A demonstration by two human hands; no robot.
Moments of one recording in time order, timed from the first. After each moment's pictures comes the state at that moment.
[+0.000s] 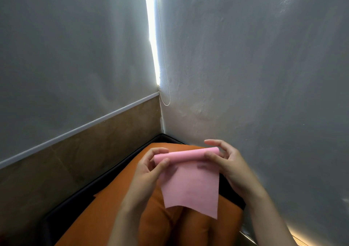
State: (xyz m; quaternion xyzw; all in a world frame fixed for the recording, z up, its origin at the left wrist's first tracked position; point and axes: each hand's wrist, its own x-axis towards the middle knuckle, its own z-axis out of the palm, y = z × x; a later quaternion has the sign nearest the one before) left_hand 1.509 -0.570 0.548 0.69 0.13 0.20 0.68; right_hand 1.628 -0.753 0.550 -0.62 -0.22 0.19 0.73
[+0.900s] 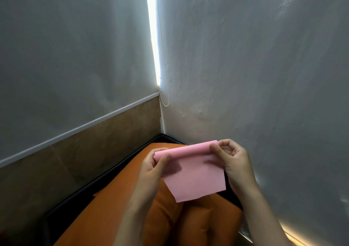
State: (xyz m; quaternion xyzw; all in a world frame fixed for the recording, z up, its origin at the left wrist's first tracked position) left_hand 1.515 -0.584 0.548 0.68 0.14 0.23 0.68; right_hand 1.620 -0.748 0.554 -0.62 -0.14 0.07 0.77
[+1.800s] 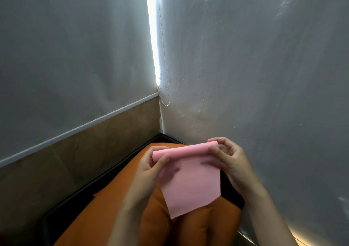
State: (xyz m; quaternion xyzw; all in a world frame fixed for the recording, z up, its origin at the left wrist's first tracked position) left_hand 1.504 -0.580 0.560 0.66 0.11 0.21 0.71; right_hand 1.620 -0.755 0.558 -0.57 -0.20 0.16 0.78
